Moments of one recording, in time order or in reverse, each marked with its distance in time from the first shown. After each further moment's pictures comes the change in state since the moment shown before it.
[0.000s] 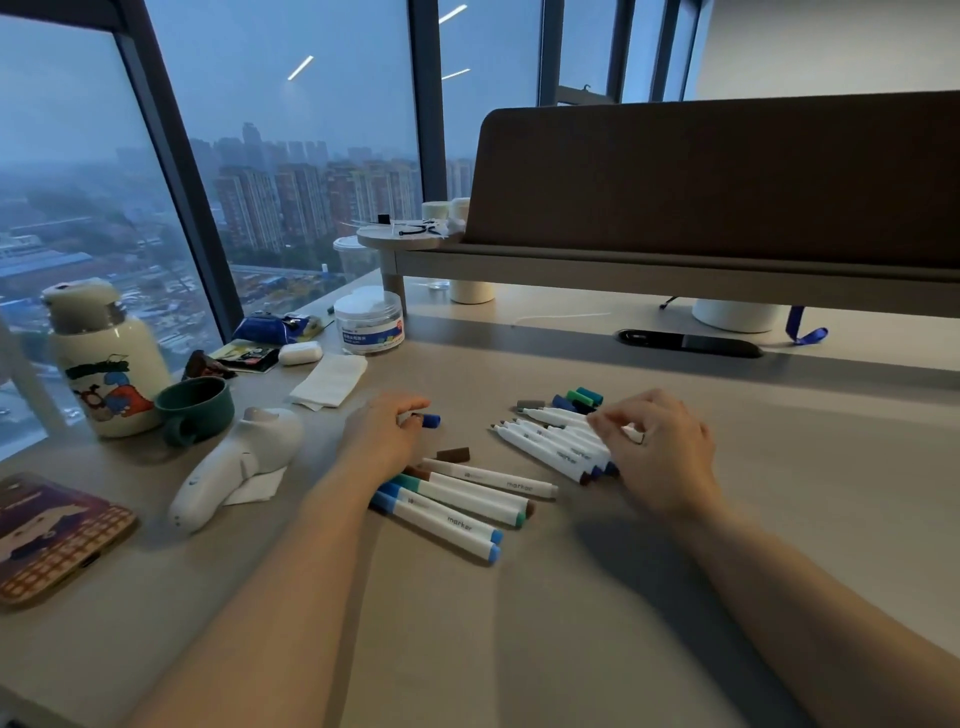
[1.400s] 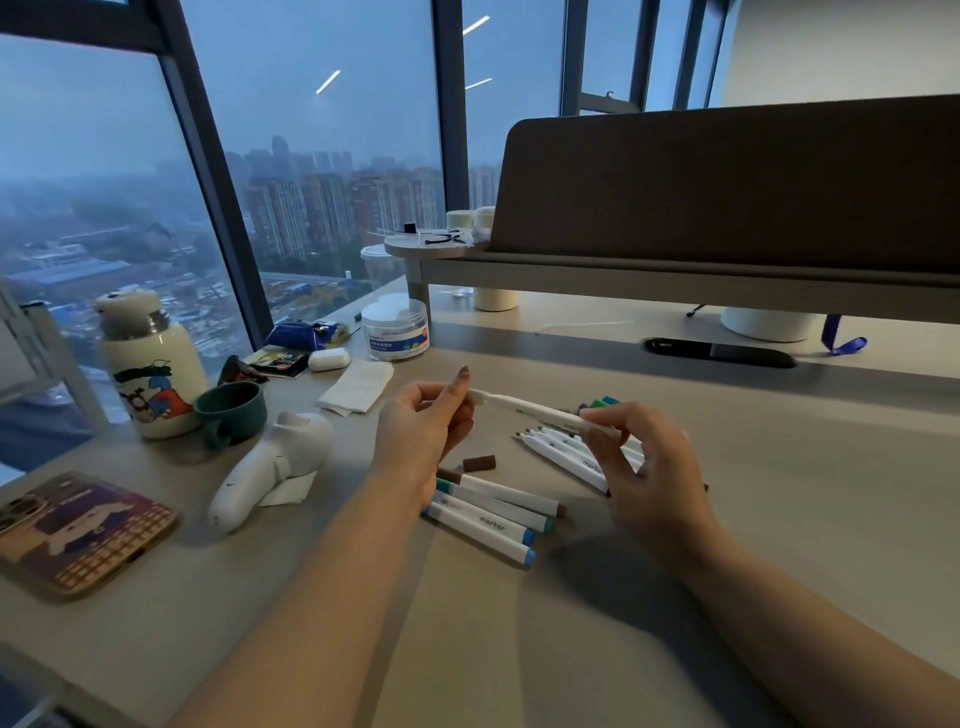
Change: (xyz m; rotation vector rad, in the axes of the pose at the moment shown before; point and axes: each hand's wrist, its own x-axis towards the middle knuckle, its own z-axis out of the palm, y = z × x) left_hand -0.039 0.046 -0.012 -1.104 0.093 -0.195; right_hand -0.019 -0.022 0.019 0.387 0.142 -0.319
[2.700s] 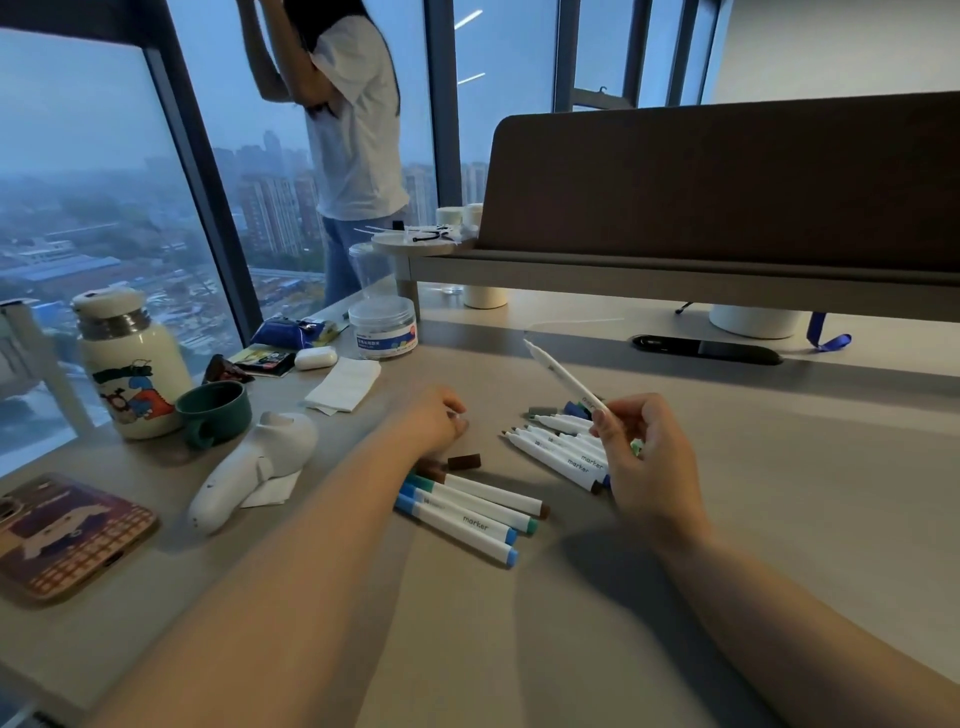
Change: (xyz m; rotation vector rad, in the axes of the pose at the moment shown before) left_hand 0.052 -0.006 0.009 1.235 -0.276 -0.005; right_hand 0.007 0.009 -0.002 0.076 0.055 0.379
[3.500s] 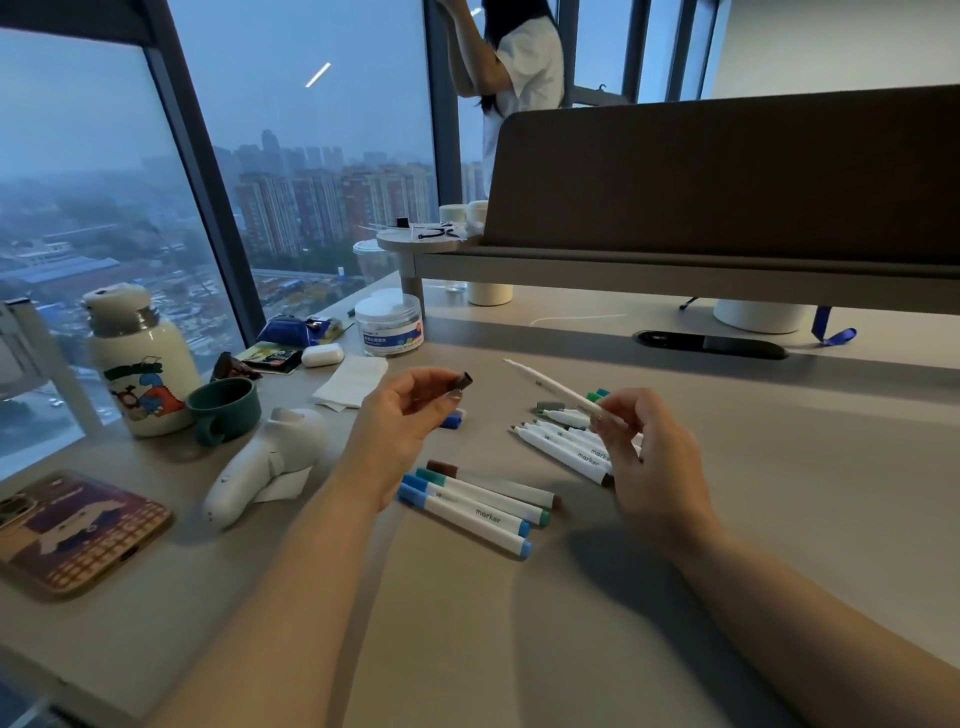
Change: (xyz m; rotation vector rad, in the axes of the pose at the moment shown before) left_hand -0.058 -0.022 -0.008 -0.807 0.257 0.311; right_hand -0.008 -0.004 0.000 -0.153 -0.064 -0.152
